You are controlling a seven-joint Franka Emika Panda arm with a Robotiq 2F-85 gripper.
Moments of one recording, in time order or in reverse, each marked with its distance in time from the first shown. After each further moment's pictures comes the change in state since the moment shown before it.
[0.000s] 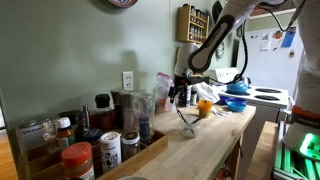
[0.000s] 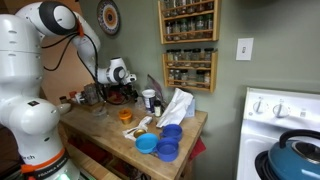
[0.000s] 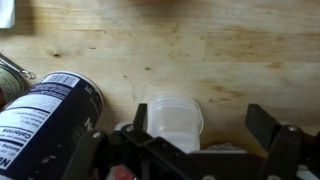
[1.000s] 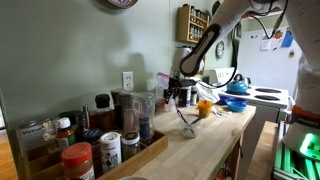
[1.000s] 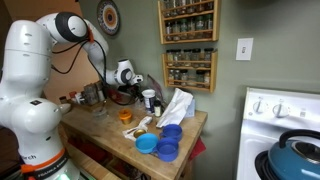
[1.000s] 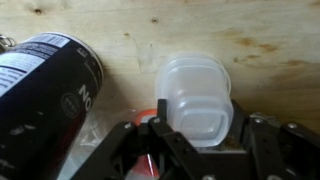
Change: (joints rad) arm 0.058 0.151 -0.097 0.165 0.052 0.032 0.000
